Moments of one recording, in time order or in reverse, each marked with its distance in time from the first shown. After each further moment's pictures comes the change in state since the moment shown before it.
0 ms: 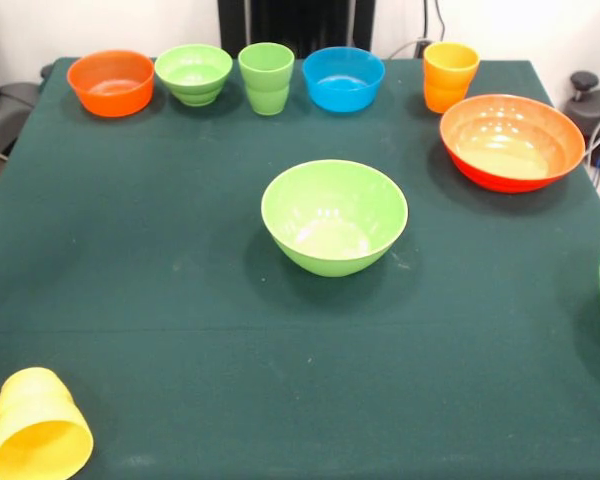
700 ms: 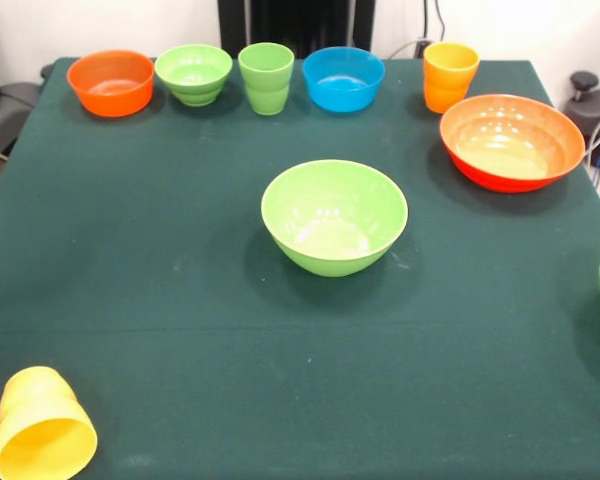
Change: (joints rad) arm -0.004 0.024 -0.055 -0.068 -0.048 0.024 -0.017
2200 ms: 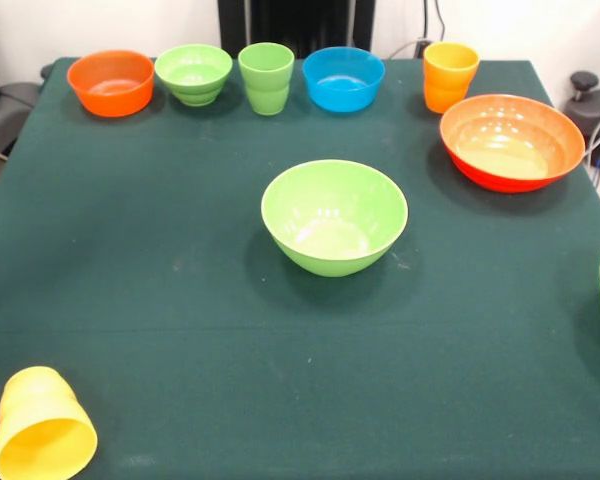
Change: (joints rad) arm 0.024 -0.091 0.230 0.117 -0.153 -0.101 -0.002
